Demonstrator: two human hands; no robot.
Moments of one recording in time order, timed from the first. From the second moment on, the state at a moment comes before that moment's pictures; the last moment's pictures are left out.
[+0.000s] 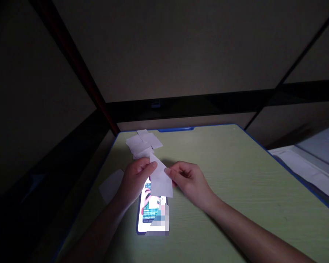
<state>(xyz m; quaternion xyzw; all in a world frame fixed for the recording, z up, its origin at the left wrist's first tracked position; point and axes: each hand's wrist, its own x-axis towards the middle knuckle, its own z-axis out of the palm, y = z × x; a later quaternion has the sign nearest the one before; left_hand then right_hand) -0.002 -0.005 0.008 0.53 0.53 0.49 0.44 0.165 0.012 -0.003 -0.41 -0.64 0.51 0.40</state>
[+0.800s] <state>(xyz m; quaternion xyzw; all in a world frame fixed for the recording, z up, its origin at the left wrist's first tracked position) 0.003 -0.008 -0.002 0.53 0.49 0.43 0.55 0.167 0.016 -0.004 -0.41 -0.63 0.48 0.45</state>
